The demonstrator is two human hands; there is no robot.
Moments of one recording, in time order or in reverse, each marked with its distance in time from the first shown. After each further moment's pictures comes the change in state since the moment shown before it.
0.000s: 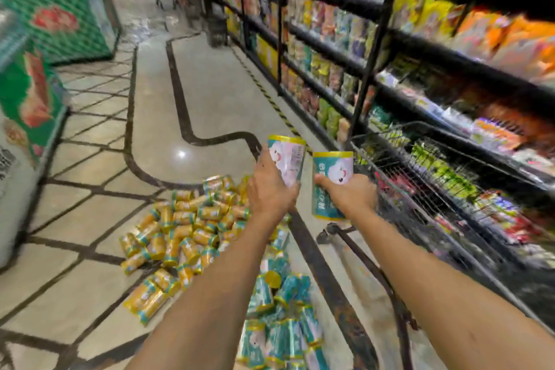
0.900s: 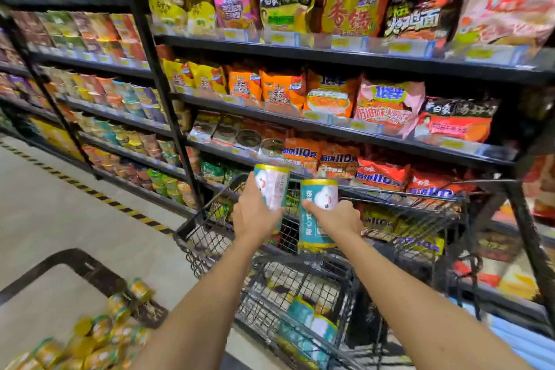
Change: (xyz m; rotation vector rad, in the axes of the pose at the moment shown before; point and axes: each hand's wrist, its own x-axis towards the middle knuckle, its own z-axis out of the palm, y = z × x) left_hand 0.060 0.280 0.246 -0.038 -0.476 0.457; right_hand 0.165 0.119 -0.253 0.202 0.466 0.429
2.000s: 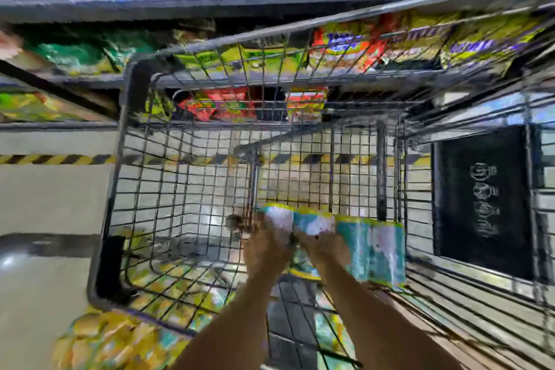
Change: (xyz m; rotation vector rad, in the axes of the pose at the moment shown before) left_hand 0.075 -0.272 0.241 0.376 -0.952 -0.231; right_hand 0.102 0.185 0.318 -0.248 -0.310 0.944
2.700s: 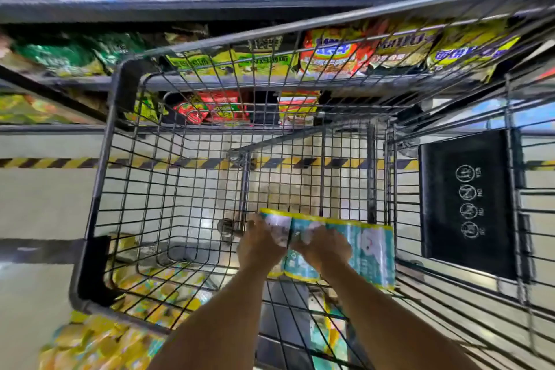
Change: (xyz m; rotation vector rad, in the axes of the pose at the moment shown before) left_hand 0.012 0.007 0.005 0.103 -0.060 0.067; right_hand 0.007 0.011 -0.017 -0.366 0.091 -0.190
